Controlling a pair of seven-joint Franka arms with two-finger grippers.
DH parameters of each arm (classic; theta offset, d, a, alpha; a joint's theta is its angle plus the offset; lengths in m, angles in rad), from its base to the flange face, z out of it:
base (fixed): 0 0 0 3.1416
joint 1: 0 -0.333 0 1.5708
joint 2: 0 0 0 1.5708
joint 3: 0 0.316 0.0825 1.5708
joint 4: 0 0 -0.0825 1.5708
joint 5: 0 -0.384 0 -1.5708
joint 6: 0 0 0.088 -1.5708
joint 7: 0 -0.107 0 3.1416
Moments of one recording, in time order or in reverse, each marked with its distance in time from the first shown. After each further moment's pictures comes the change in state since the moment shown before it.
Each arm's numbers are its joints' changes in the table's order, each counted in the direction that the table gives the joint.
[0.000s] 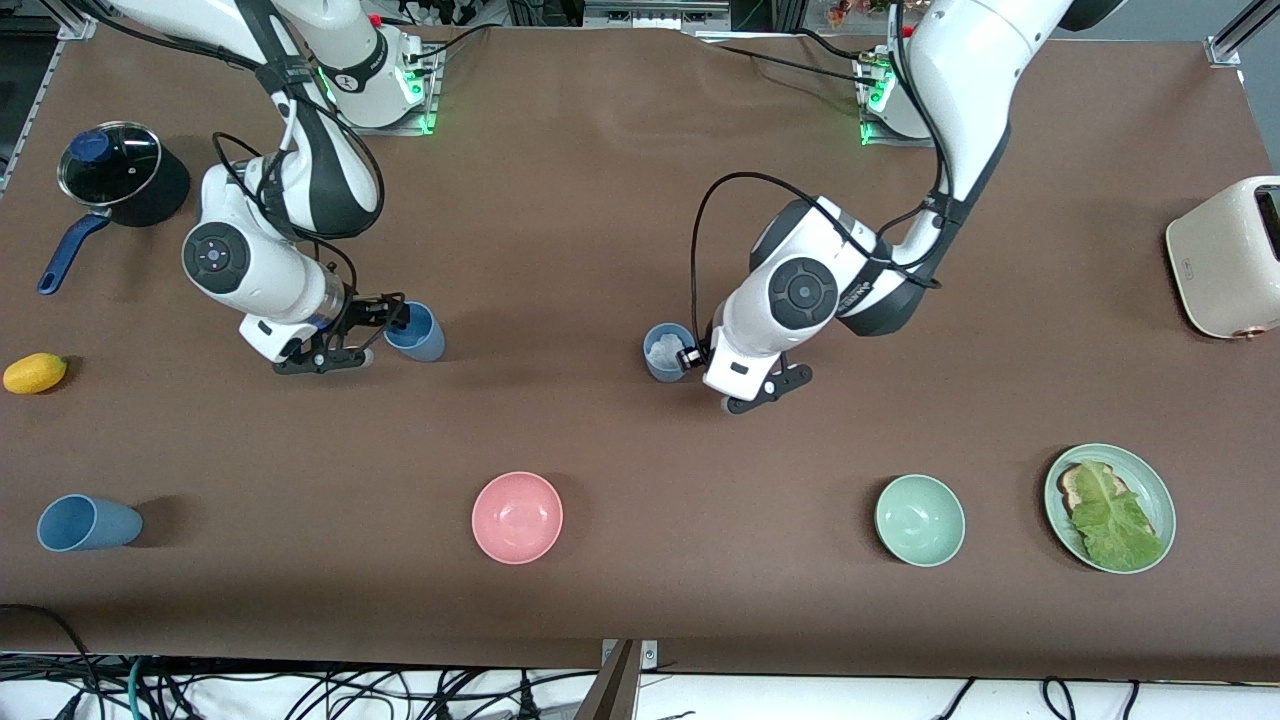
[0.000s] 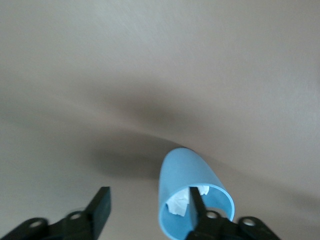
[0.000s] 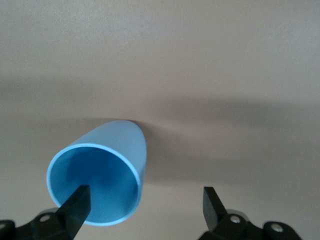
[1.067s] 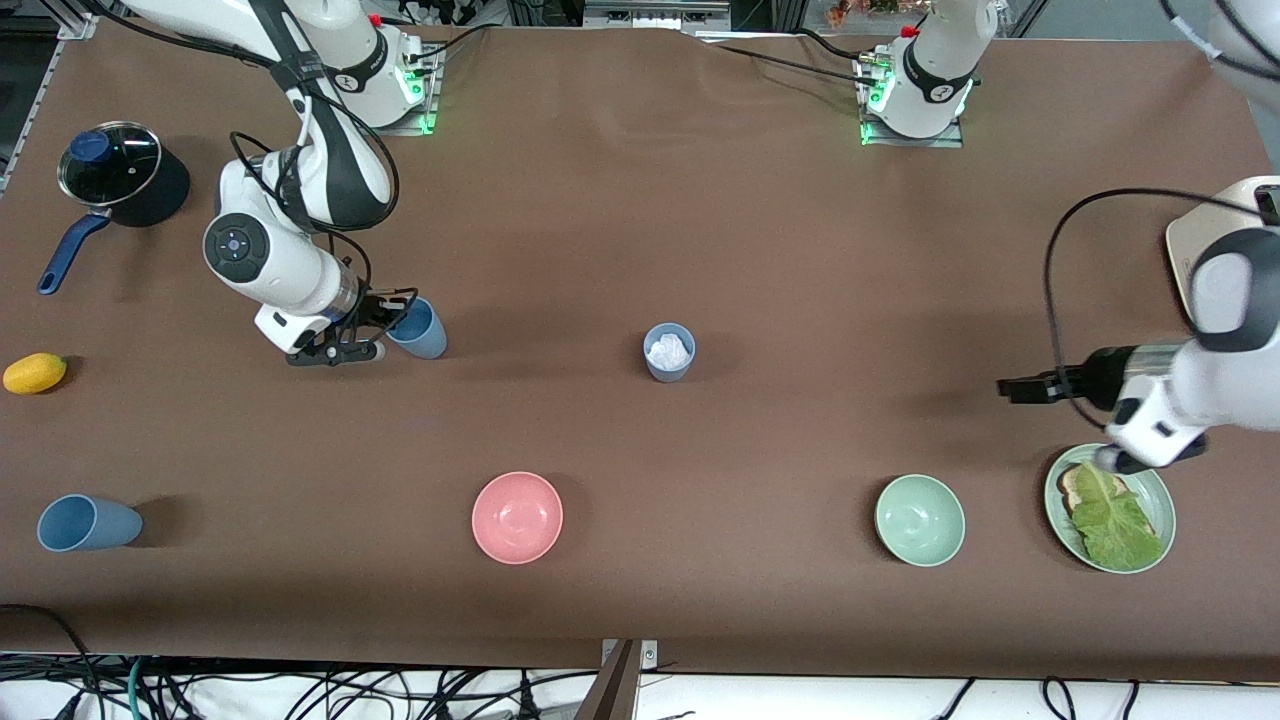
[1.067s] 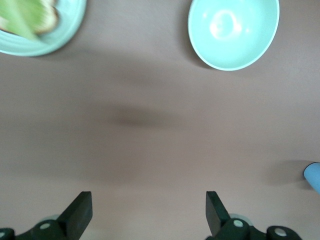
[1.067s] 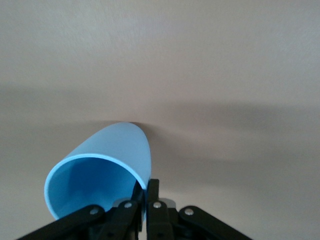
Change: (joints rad) left arm -0.621 -0.142 0.011 0.086 -0.029 -0.425 -0.801; right arm 0.000 -0.017 0.017 -0.021 0.000 0.041 -0.035
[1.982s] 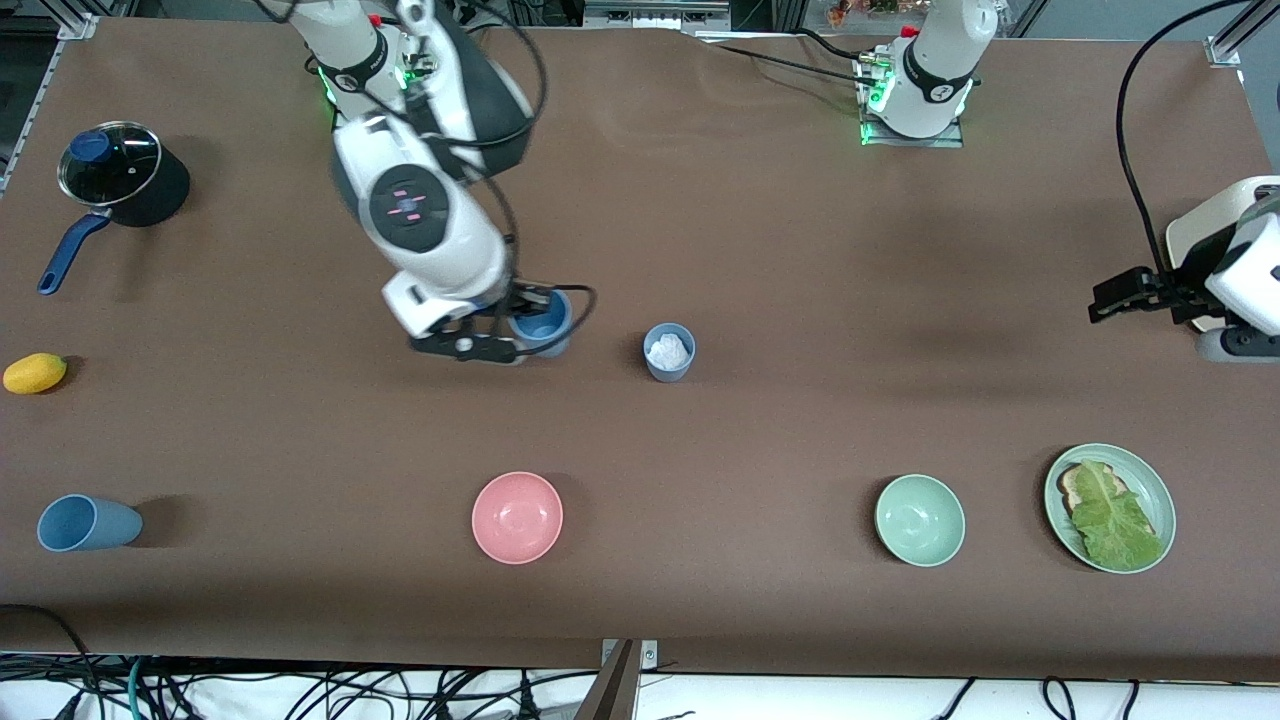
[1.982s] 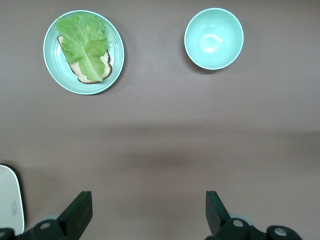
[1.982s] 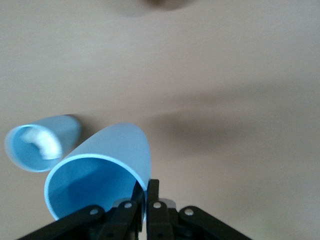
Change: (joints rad) left arm 0.353 -0.376 0.388 -0.192 -0.002 0.045 -0.243; right arm -0.383 0.248 0.016 0.738 -0.007 -0.459 -0.669
